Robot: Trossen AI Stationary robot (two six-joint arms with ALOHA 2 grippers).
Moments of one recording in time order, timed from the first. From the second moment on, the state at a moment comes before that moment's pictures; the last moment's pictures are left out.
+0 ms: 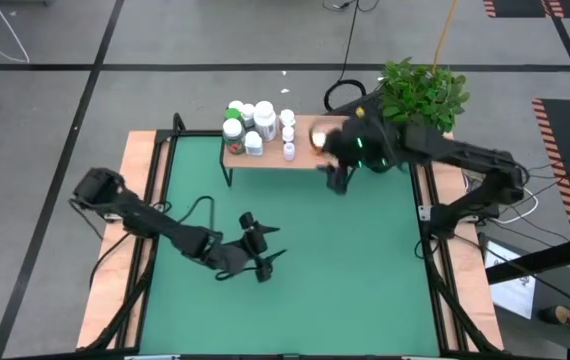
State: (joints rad) left arm -0.42 1.59 0.87 0.23 -0.71 -0.20; right arm -0.18 1.43 1.59 -0.90 0.12 0.03
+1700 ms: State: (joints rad) left arm 0.00 0.51 0.19 0.24 -0.23 0.04; right arm 0.25 0.24 0.27 -0.01 0.13 -0.09
